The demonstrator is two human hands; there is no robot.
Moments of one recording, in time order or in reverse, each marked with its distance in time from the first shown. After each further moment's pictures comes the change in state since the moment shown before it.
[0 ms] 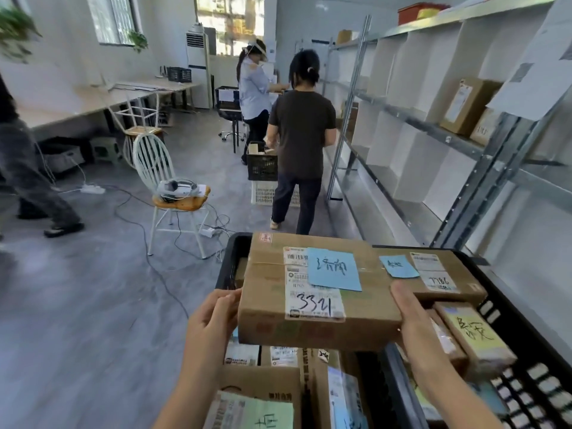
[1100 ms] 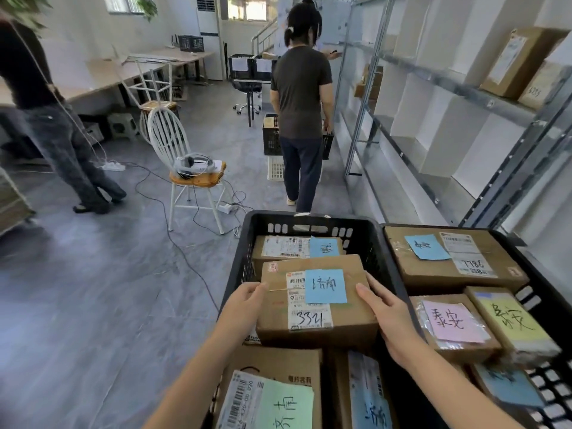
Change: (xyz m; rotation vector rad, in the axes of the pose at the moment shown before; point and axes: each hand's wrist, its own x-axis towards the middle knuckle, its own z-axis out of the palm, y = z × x) left_hand 0.055 -0.063 -0.004 0.525 -0.174 -0.310; right_hand 0.056 0.079 0.040 0.213 -0.093 0.245
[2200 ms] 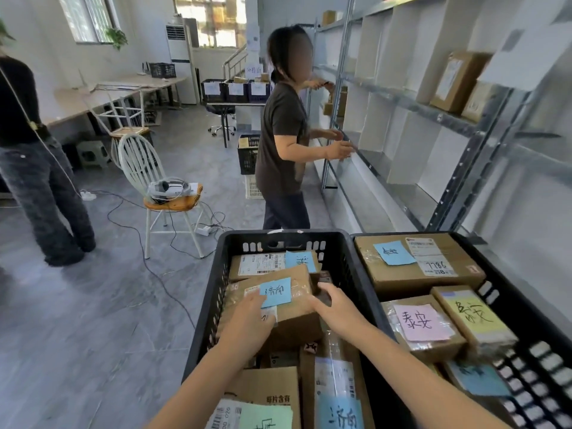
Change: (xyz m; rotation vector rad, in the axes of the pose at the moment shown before) left_hand 0.004 0.023 0.041 0.614 -0.060 0.280; right_hand 0.021 -0.010 0.028 -0.806 -0.127 -0.133
